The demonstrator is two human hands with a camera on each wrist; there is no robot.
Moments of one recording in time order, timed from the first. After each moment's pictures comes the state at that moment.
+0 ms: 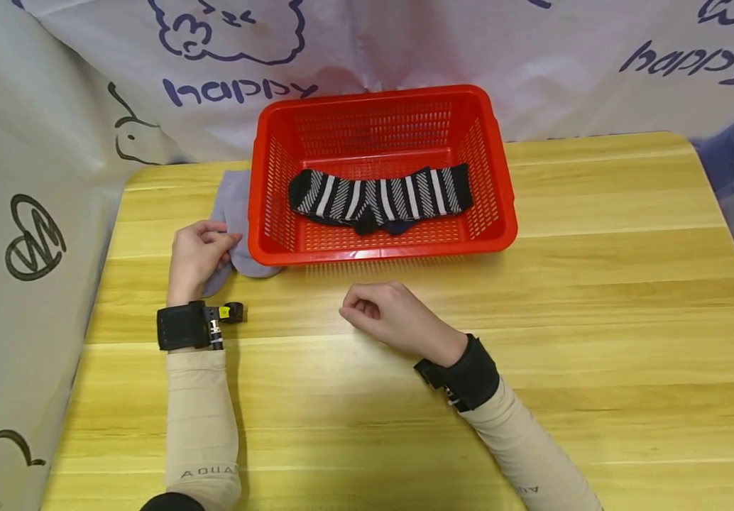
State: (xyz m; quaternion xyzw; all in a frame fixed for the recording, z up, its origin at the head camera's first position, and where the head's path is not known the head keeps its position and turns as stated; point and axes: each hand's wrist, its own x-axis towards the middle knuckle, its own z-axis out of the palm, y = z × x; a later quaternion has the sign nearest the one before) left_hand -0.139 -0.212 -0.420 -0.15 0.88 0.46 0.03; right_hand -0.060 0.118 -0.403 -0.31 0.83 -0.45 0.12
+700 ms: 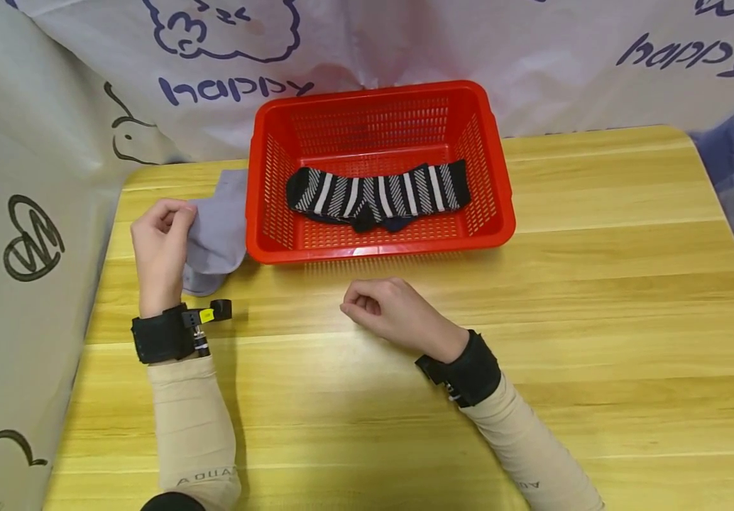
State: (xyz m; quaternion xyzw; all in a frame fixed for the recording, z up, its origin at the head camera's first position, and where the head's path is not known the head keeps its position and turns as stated) left_hand -0.125 -0.205 -0.378 -0.13 0.80 0.56 -0.15; right_hand -0.061 0.120 -0.402 -0.31 0.83 -0.44 0.11
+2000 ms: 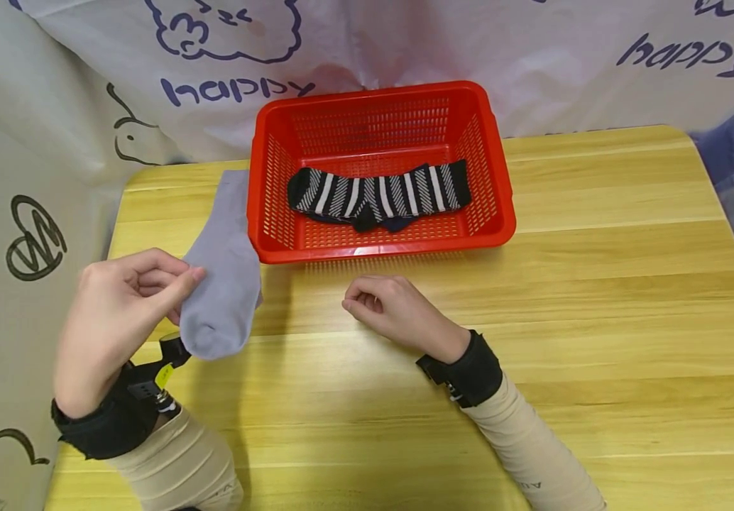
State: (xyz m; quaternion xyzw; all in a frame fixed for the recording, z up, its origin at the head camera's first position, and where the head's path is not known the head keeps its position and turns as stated) left_hand -0.029 -0.175 -0.270 0.05 0.93 0.36 -0.03; right_hand -0.060 0.121 -0.401 -0.32 0.83 -0.45 0.07
